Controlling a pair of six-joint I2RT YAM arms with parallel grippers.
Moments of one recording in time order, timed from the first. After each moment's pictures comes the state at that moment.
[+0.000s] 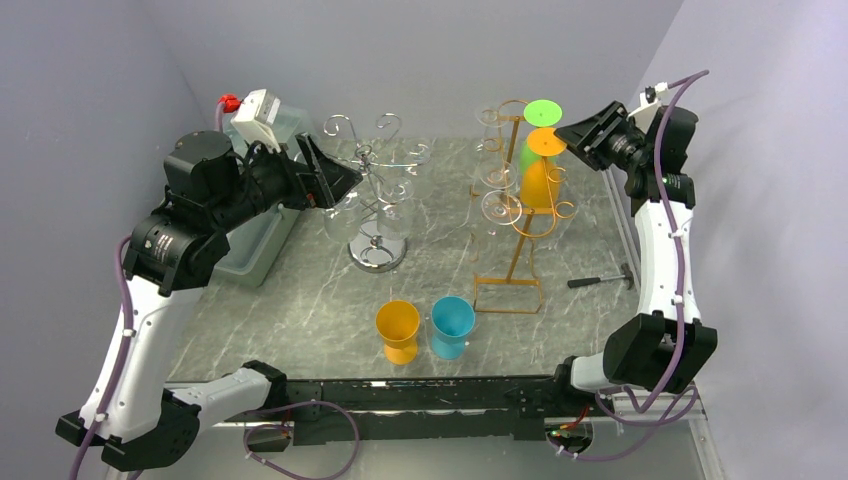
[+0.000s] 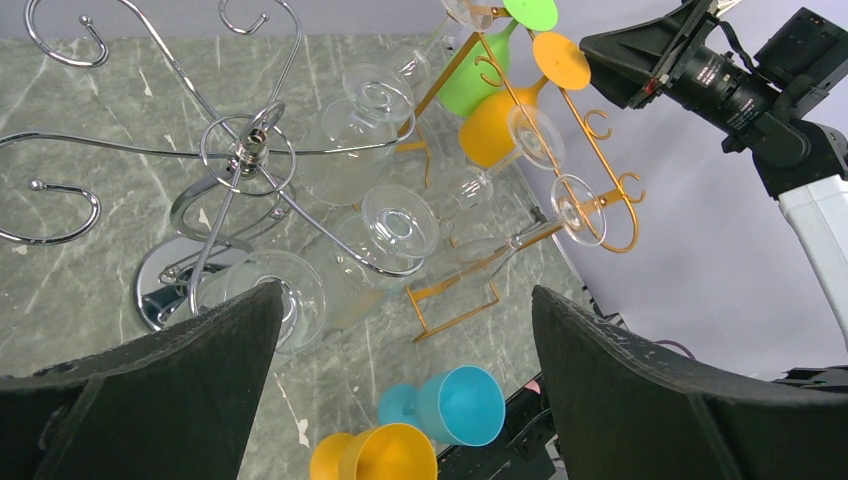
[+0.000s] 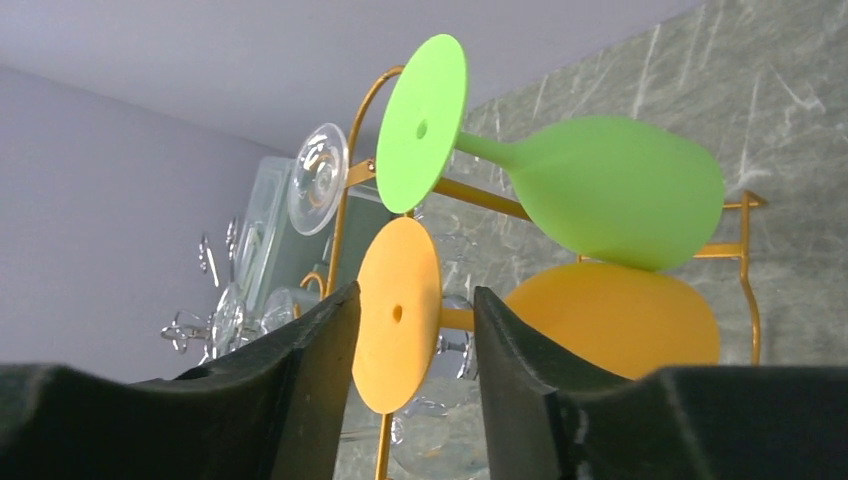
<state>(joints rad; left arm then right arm) -0.43 1.09 1.68 -0.79 0.24 -0.49 -0.24 1.39 1.46 -0.37 -0.67 0.72</state>
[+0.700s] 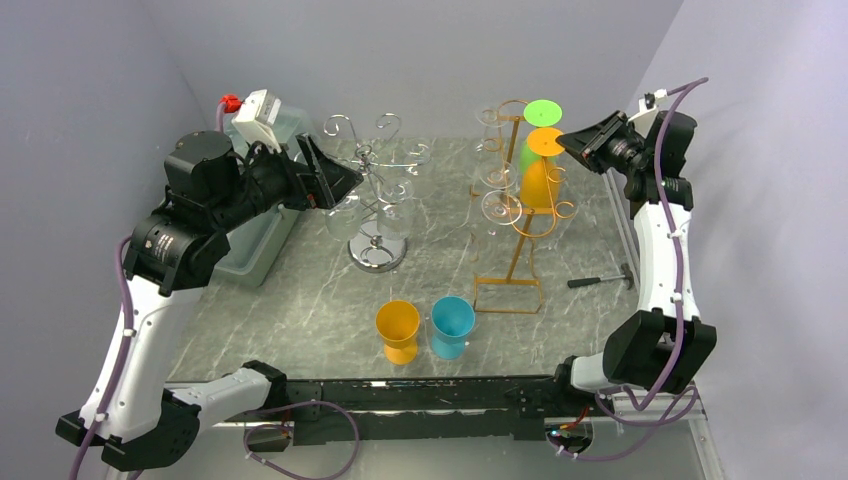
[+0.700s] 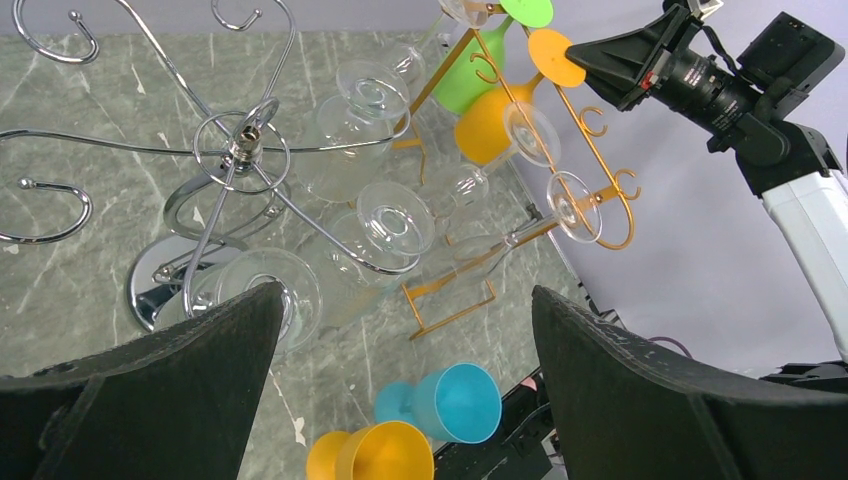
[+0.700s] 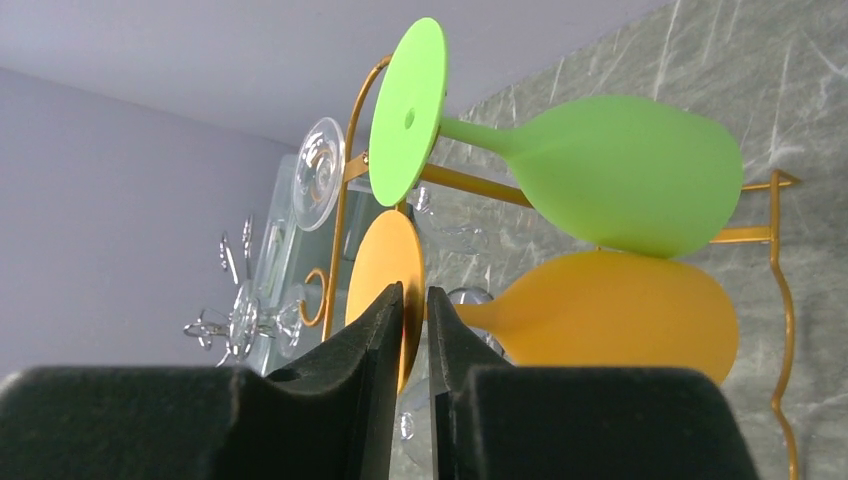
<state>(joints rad) -0.43 1.09 1.68 -0.79 0.25 -0.49 -0.25 1.39 1.42 -0.32 -0.71 0.77</state>
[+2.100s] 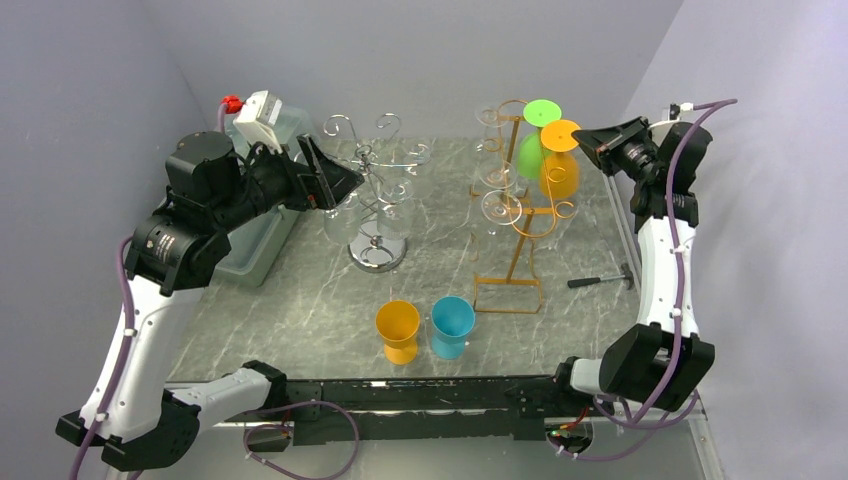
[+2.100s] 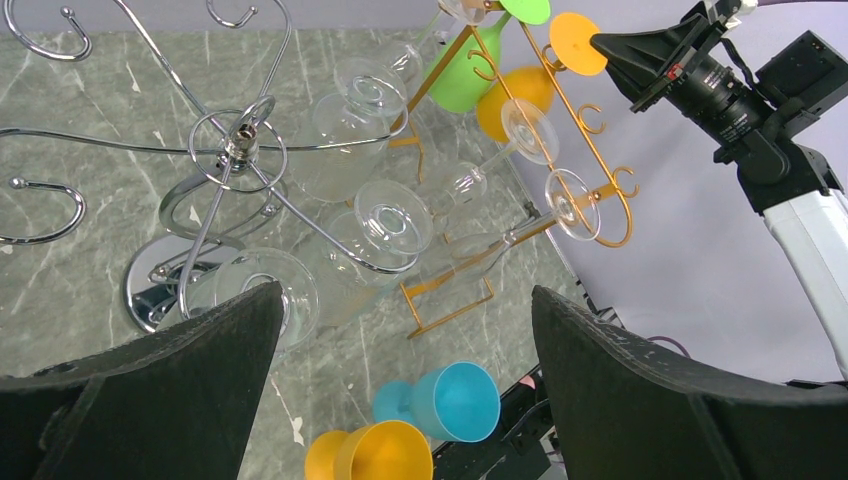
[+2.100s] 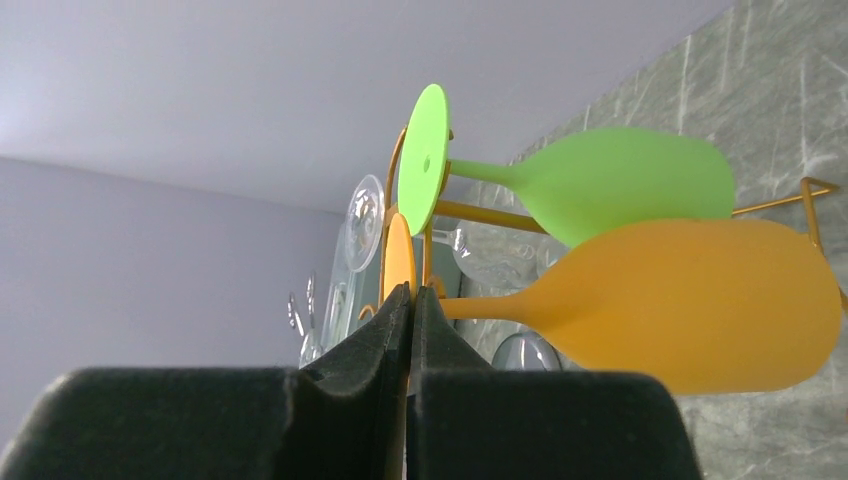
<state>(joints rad) -0.43 1.08 1.67 -0.78 0.26 -0.50 -0.32 1.31 1.31 -0.17 -0.68 1.01</state>
